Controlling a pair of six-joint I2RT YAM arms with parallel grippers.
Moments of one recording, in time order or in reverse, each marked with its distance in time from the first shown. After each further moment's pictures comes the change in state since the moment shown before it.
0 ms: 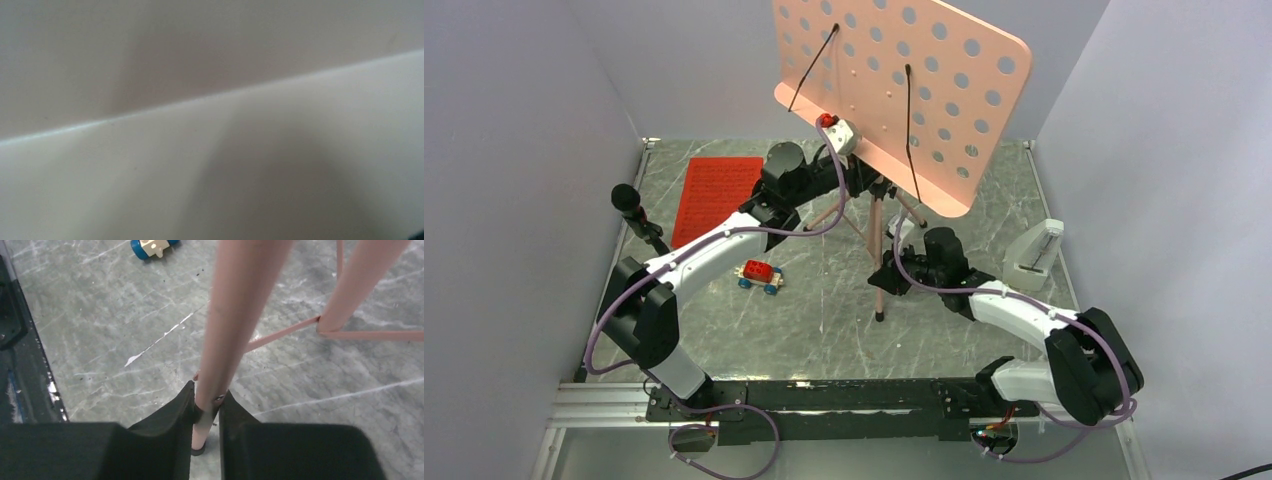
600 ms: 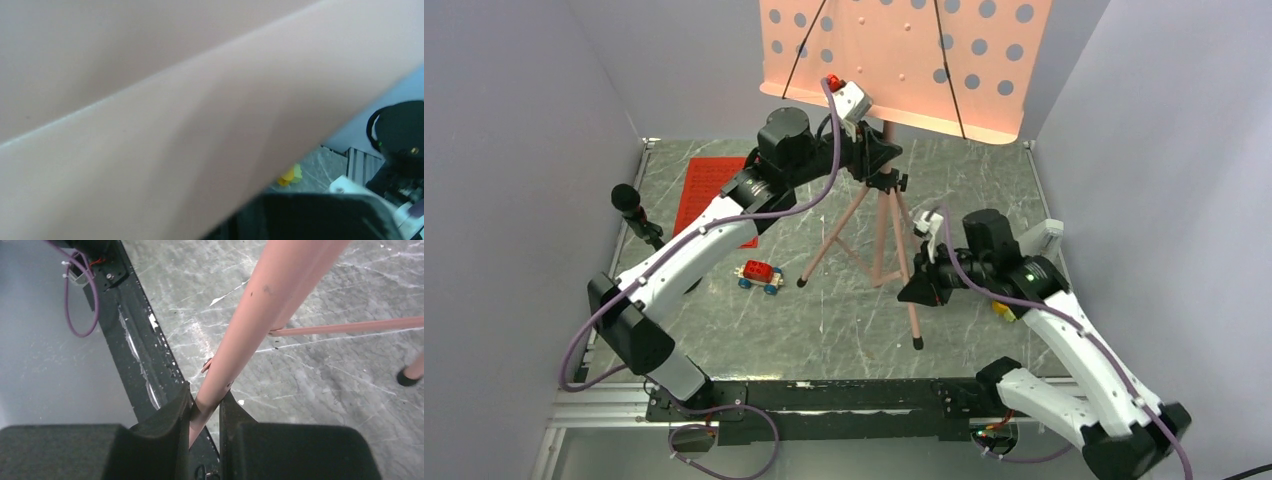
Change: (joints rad) left arm -0.046 -0.012 0.354 -0.490 -0.078 -0.072; right arm -0.029 -0.309 0.454 -1.021 -0.126 -0.127
